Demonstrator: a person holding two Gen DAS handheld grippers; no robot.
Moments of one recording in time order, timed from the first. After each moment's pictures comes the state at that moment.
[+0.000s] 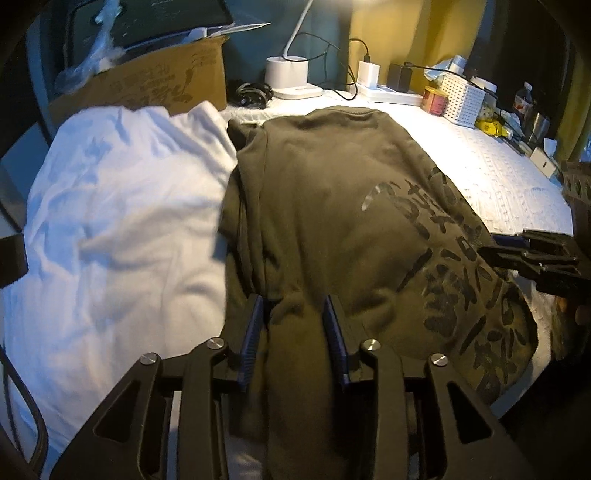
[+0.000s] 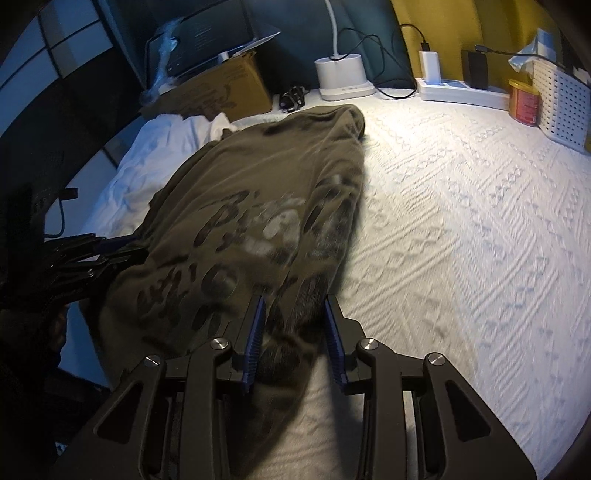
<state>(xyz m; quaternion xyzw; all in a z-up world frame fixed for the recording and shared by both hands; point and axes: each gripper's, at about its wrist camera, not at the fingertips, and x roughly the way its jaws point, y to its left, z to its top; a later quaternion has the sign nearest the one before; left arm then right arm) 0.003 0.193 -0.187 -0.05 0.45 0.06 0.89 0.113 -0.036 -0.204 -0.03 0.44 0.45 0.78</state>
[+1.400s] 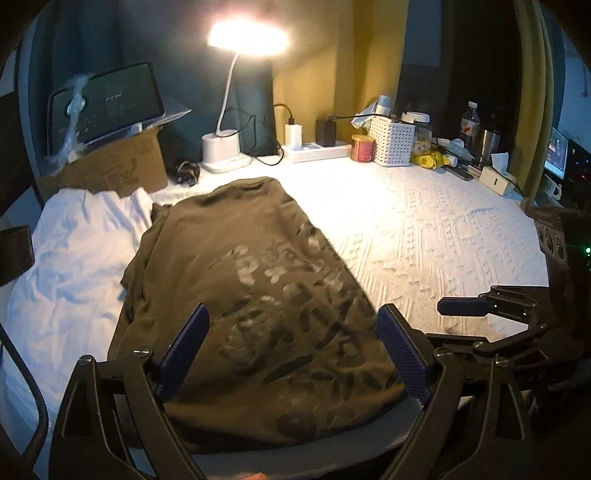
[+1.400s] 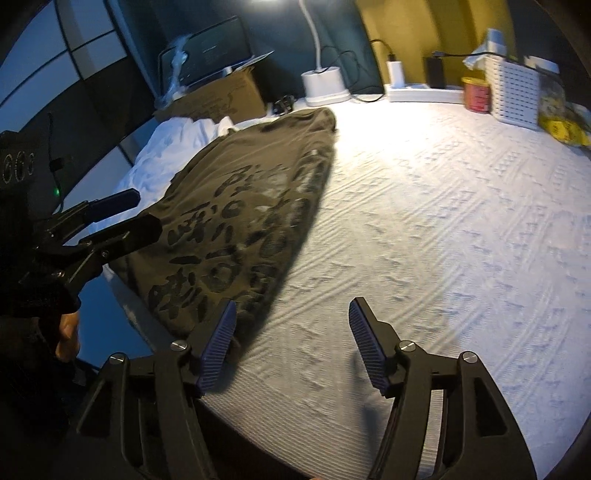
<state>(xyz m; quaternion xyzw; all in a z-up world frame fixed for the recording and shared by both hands) -0.012 0.062 -0.141 -0.01 0.34 0.03 0.94 0.059 -0.119 -0.193 -0.02 0.42 0.42 0.80</state>
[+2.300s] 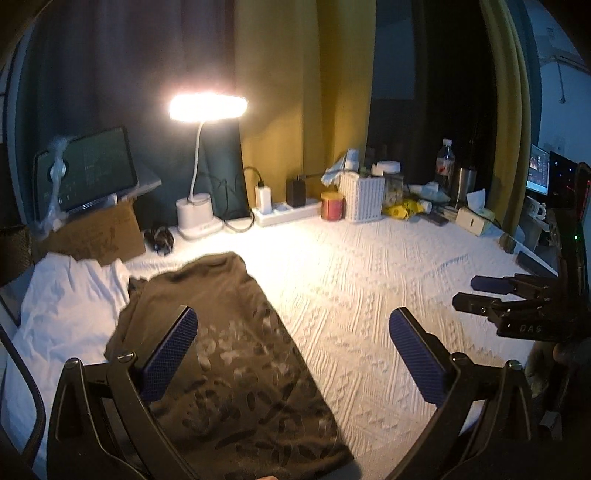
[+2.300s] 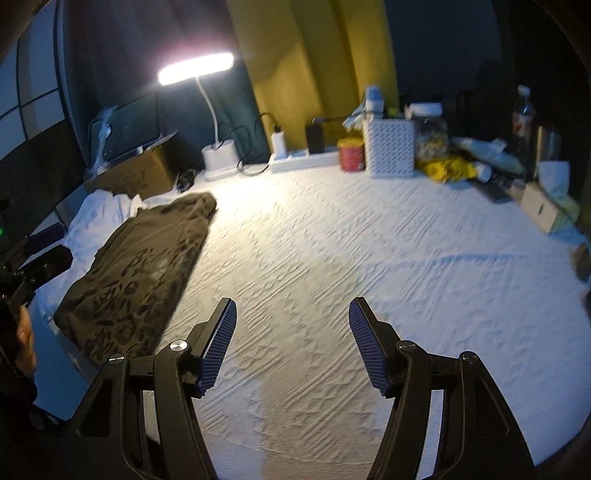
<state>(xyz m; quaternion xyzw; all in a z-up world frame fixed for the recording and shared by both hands) 0.006 0.020 -0.088 0.01 0.25 0.01 0.97 0.097 -0.225 -0.129 -0.01 0.34 0.28 0.90</state>
